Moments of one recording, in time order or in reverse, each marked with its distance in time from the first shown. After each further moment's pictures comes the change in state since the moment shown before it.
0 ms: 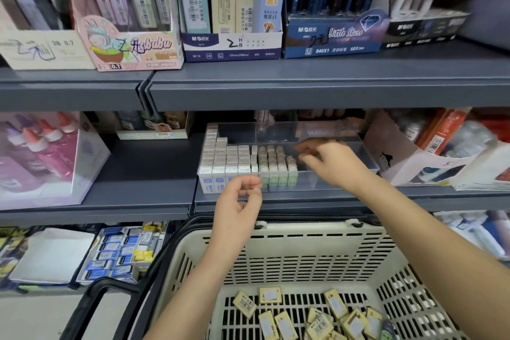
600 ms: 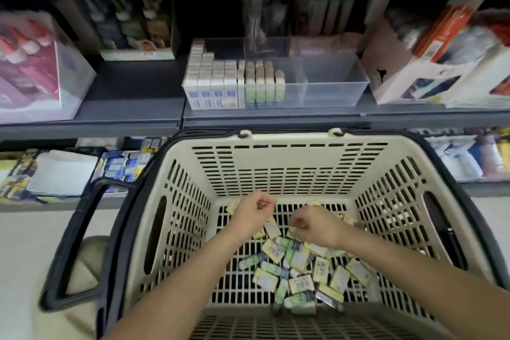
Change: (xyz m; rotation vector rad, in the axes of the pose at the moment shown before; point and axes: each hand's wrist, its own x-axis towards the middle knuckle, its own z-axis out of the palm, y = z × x) left_hand -0.111 -0.104 0.042 0.274 -0.419 -0.471; right_hand -0.191 0.038 0.143 0.047 -0.699 0.042
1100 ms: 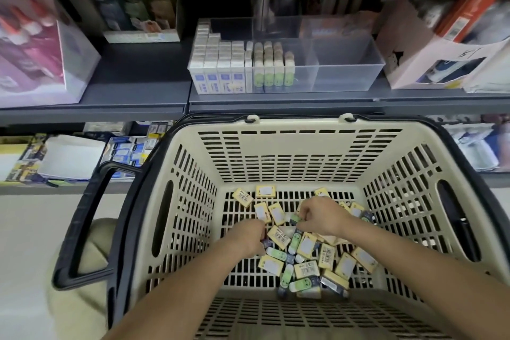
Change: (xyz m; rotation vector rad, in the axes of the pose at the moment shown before) left_hand -0.018 -0.052 0.008 0.836 -0.422 -0.160; right_hand 0.011 0.008 0.018 0.057 -0.032 0.152
